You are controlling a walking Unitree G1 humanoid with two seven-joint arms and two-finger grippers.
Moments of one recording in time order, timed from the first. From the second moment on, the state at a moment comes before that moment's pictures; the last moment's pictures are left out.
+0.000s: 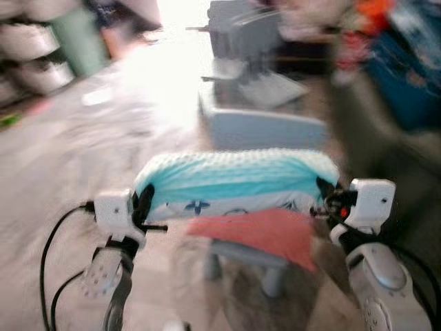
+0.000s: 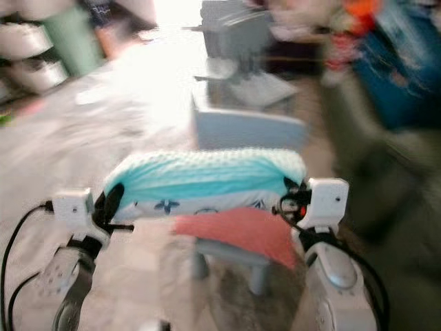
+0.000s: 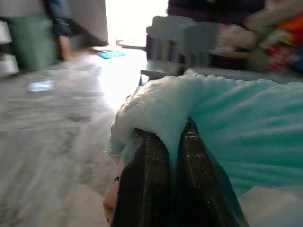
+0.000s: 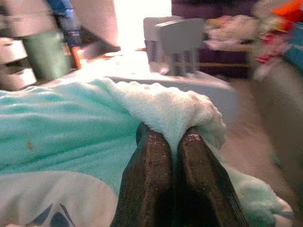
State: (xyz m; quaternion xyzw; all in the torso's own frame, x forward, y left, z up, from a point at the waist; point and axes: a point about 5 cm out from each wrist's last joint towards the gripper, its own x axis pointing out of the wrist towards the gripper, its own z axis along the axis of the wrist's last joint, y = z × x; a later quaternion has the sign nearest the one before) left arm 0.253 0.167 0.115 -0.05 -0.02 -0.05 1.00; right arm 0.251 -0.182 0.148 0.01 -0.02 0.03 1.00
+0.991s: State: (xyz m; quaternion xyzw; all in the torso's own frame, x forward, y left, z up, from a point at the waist) left arm 0.254 0.161 0.105 -0.04 0.02 -0.07 1.00; right arm 0.251 -0.185 0.150 0.01 -0.02 0.02 1.00
